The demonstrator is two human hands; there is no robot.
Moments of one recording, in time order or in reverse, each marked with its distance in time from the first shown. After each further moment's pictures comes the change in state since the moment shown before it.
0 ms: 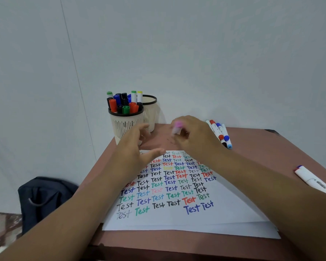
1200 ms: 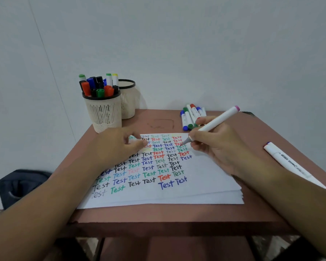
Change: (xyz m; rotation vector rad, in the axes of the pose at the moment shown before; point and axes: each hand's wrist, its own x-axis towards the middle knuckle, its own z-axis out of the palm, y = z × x) left_hand -0.003 0.016 0.003 0.309 -0.276 -0.061; right_hand -0.087 -0.003 -0.067 0.953 0.158 0.772
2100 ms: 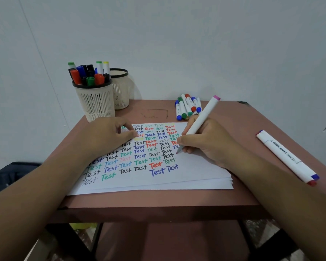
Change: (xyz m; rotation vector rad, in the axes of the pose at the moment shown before) left_hand 0.003 -0.002 0.002 0.073 0.008 -0.012; right_hand -0.013 0.006 -0.004 -0.313 -0.175 0.023
